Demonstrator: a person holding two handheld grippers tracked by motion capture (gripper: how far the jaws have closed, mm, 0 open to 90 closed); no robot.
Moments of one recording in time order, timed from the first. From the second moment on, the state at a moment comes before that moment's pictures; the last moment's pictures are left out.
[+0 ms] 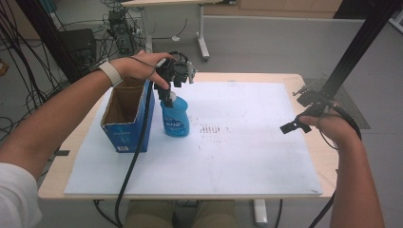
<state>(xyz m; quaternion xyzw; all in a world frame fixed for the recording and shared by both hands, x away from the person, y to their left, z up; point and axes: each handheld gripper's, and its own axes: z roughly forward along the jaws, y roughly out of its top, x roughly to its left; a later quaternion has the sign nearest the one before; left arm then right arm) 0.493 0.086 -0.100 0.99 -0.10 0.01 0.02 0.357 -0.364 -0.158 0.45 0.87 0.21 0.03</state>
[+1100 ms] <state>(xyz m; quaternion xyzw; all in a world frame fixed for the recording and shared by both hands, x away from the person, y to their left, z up) 0.492 0.085 -0.102 1.00 -0.10 0.01 0.02 0.357 -0.366 -0.159 0.45 0.87 0.21 0.03</state>
